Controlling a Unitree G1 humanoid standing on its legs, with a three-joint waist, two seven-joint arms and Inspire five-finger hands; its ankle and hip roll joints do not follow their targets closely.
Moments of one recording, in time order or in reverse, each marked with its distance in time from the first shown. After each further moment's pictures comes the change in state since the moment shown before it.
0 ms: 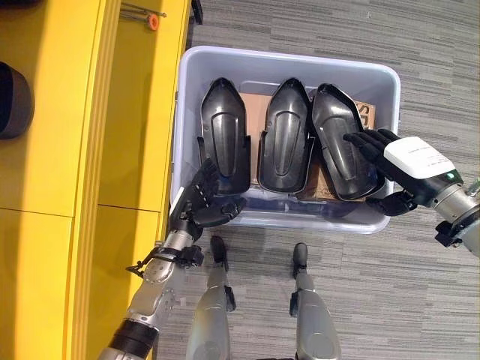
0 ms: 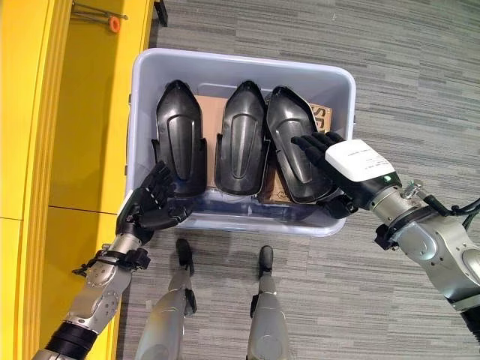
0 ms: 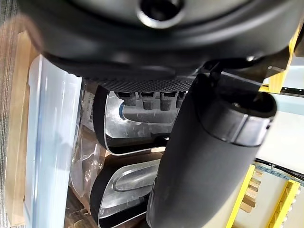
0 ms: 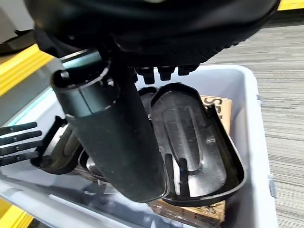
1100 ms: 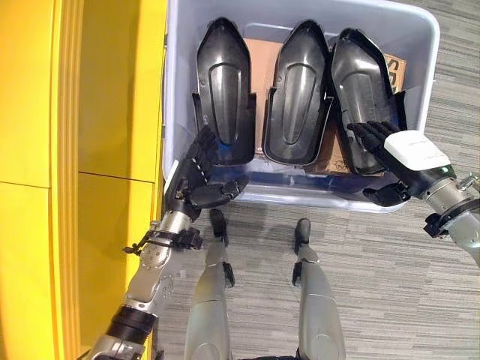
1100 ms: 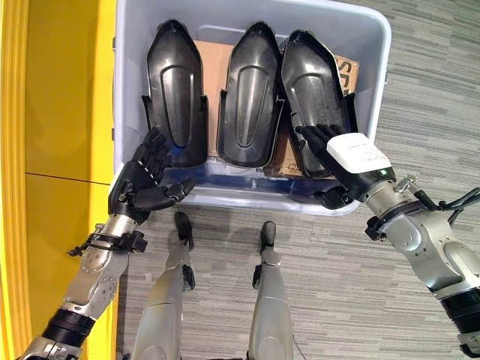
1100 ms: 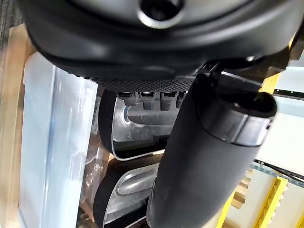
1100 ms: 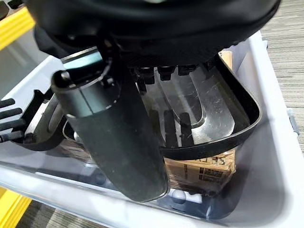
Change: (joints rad) left arm -0.076 0.028 0.017 -0.079 -0.001 -0.051 0.021; right arm -0.121 0.070 0.078 0.084 -0.041 0.035 -0.048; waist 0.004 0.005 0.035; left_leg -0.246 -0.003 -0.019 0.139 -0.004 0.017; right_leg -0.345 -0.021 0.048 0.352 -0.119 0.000
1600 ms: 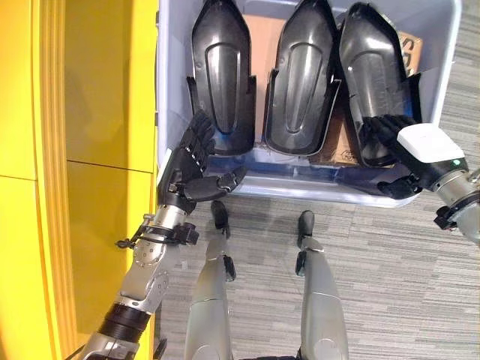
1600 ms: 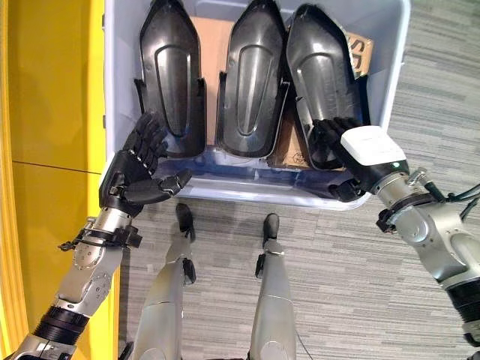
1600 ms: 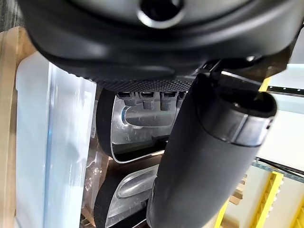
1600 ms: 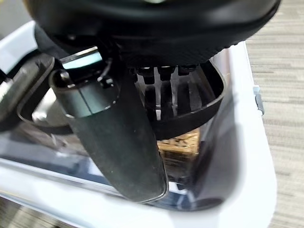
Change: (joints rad) left arm -0.009 0.038 0.006 -0.073 -0.001 -0.038 0.000; right arm -0.069 -0.076 0.038 0.124 -0.040 0.015 -0.045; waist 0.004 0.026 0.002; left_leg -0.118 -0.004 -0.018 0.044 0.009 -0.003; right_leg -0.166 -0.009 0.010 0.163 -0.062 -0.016
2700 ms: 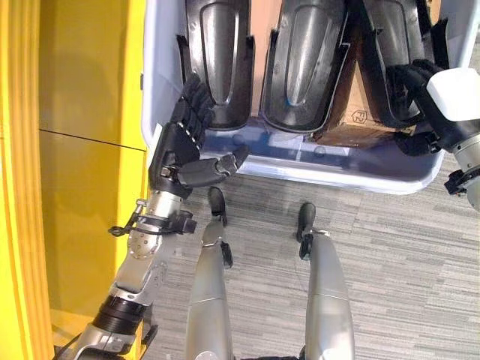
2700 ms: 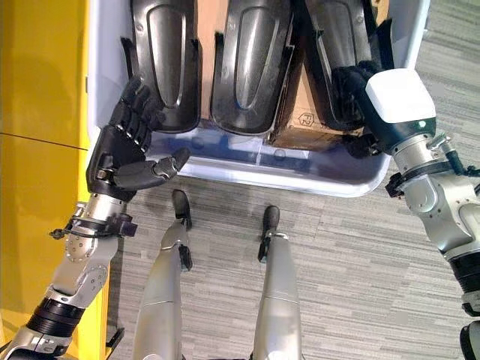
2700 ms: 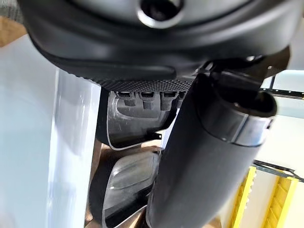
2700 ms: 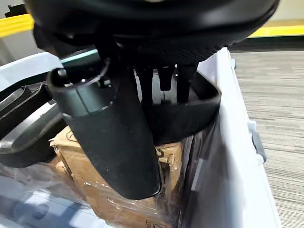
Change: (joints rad) left arm -0.043 0.029 -0.027 -0.027 -0.001 -0.014 0.023; right arm -0.168 0.049 0.066 0.098 -0.025 0.032 -0.145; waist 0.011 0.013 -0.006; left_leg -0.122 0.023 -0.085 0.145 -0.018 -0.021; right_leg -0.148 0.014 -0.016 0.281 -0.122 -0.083
